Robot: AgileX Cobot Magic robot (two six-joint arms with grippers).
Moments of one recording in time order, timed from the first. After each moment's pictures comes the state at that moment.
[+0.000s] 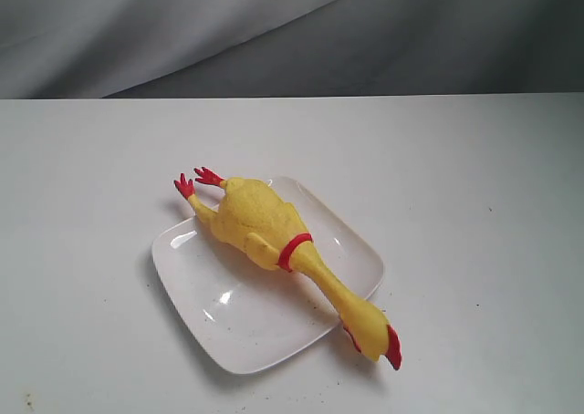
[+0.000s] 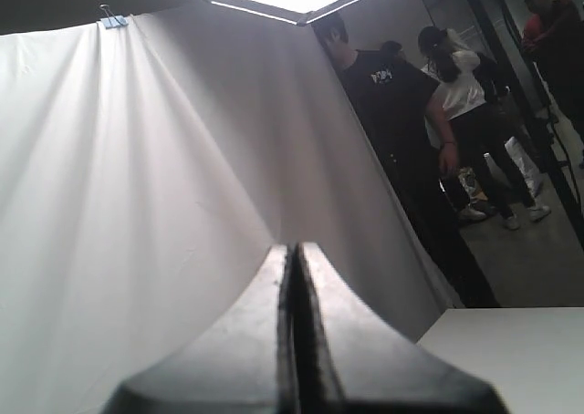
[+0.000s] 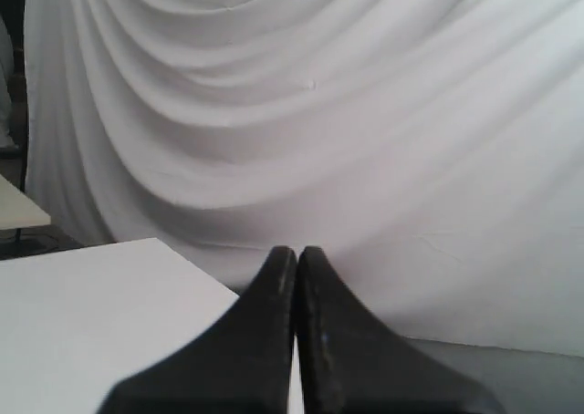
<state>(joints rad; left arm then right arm) -0.78 0.39 -0.55 1.69 0.10 -1.23 0.62 0.44 -0.86 0.30 0.42 -0.44</state>
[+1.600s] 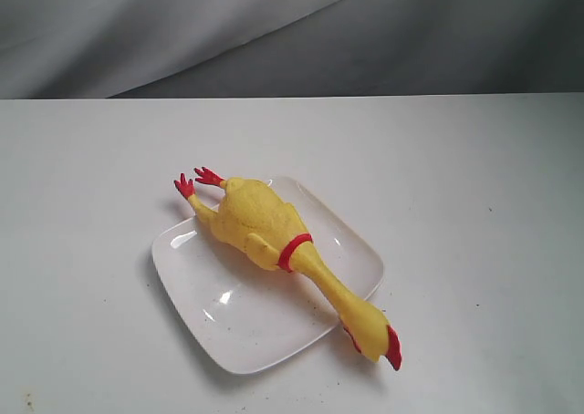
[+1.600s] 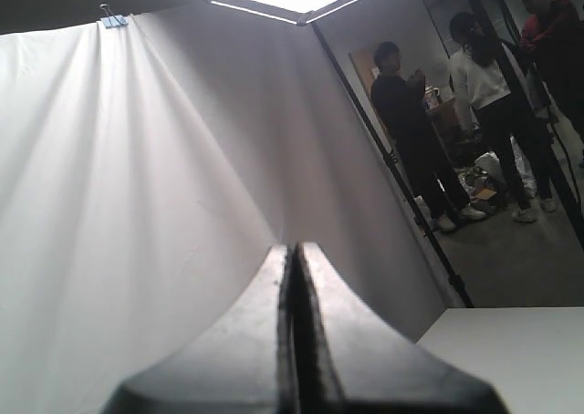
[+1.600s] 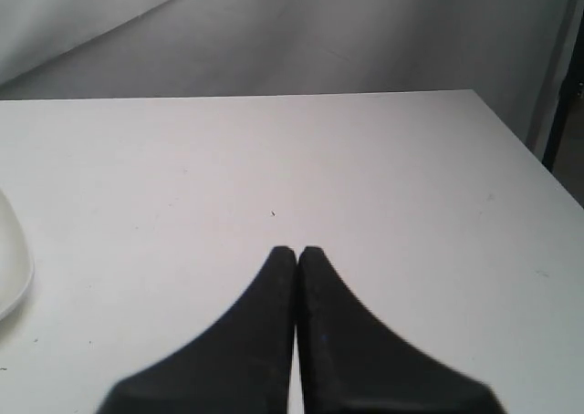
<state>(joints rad) -0.78 0.39 -0.55 1.69 0.10 -1.23 -0.03 0.00 0.00 -0.01 0.33 0.03</state>
